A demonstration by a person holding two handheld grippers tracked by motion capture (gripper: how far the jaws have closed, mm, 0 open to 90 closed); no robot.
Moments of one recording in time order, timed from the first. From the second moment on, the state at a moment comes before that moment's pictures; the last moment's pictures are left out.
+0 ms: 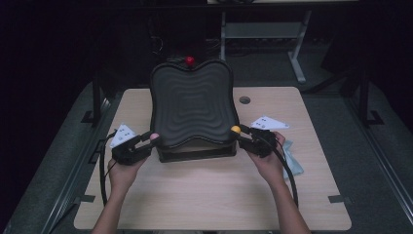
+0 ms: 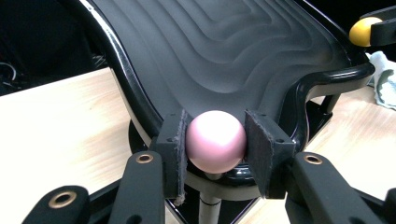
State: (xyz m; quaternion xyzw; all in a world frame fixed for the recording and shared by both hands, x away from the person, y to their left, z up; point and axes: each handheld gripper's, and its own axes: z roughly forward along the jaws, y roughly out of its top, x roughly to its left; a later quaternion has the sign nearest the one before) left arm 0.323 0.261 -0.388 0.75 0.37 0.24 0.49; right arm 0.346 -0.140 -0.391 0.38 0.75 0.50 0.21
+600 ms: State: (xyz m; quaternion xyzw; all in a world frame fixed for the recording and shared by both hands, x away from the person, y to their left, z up) left arm 0.318 0.234 -0.389 0.76 0.34 0.23 0.50; right arm 0.322 -0.173 -0.393 0.39 0.74 0.51 0.22
